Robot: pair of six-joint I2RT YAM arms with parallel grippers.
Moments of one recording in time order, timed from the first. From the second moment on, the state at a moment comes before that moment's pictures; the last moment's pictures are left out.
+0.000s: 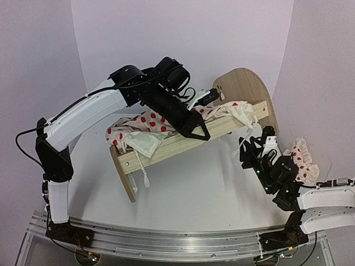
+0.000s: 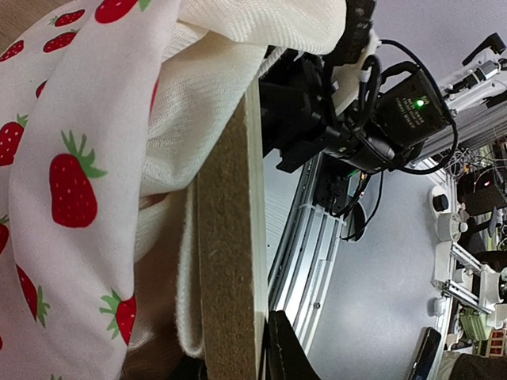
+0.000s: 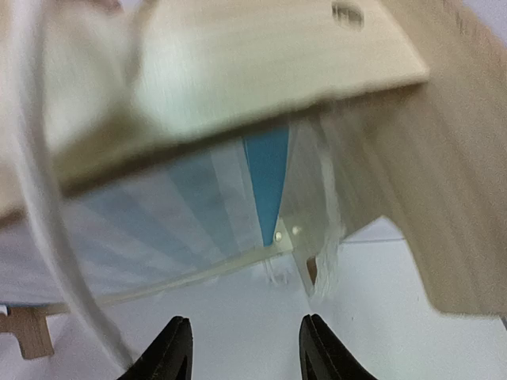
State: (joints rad) left arm -1.05 2.00 2.35 -1.10 0.44 -0.10; right arm 0.84 1.02 0.28 0.89 0.59 0.08
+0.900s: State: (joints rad) left arm -1.05 2.00 2.36 -1.10 0.53 -0.27; right arm 0.83 1.18 0.37 1.07 0.73 -0.29
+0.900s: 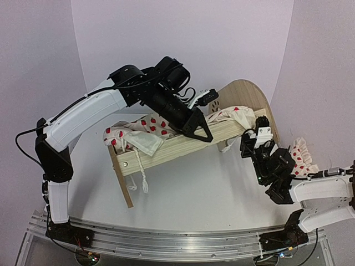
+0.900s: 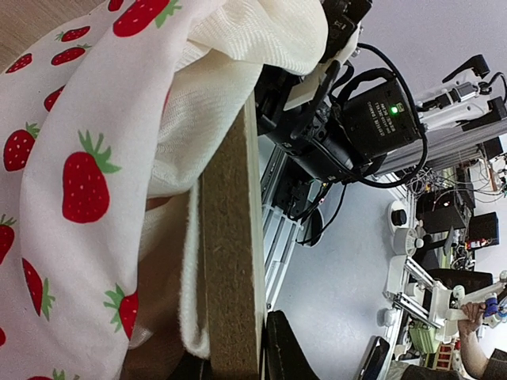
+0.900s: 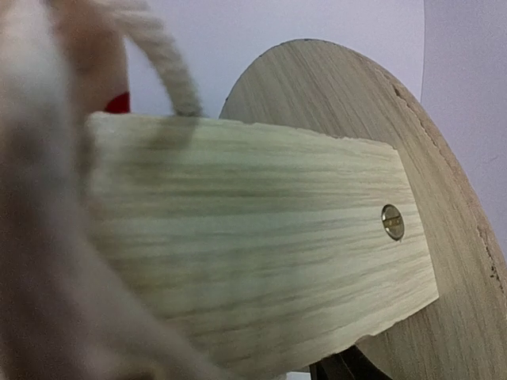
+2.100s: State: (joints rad) left arm -1.05 2.00 2.36 -1.04 0.52 -0.31; right arm 0.70 1.27 0.34 1.09 0.76 -0.21
